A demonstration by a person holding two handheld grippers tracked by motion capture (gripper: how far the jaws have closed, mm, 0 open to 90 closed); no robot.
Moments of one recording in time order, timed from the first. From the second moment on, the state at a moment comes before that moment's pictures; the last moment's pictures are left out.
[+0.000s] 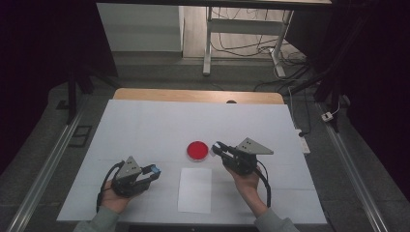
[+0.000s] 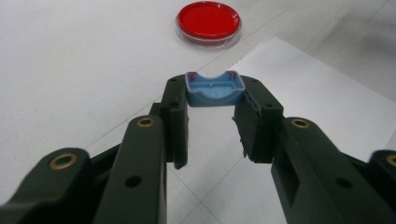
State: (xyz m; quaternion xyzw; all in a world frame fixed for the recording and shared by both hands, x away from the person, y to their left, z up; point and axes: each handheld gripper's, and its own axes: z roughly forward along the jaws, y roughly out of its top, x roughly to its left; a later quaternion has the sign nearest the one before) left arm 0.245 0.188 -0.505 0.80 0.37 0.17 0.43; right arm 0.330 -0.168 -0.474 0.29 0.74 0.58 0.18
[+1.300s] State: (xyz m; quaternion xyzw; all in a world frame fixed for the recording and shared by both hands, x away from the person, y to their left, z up) left arm 0.246 0.191 -0.506 0.80 0.37 0.17 0.43; right arm 0.368 -0.132 -0.487 0.28 0.78 0.54 0.16
